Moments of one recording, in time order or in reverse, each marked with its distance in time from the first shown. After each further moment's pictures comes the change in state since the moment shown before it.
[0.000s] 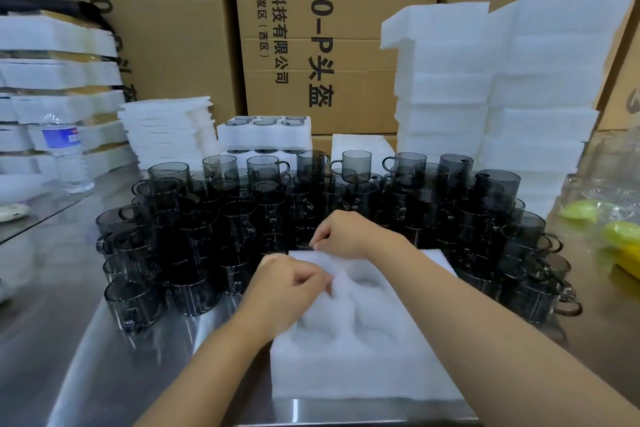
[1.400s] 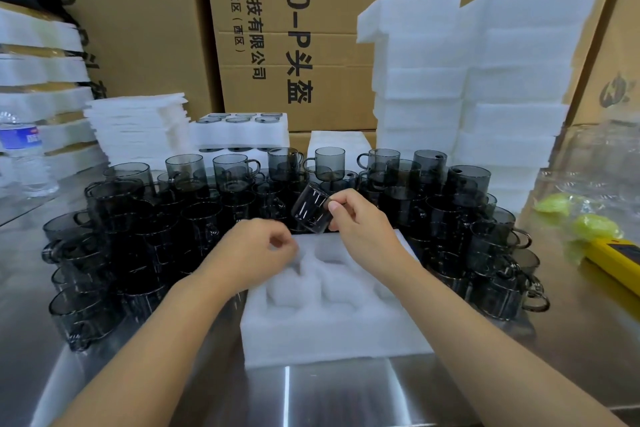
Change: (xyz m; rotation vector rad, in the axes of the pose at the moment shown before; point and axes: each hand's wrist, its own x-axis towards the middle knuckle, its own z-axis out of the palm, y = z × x) left_hand 0.053 0.003 -0.016 0.242 -0.014 -0.010; right_hand -0.044 0.039 -0.004 0.529 0.532 -0.066
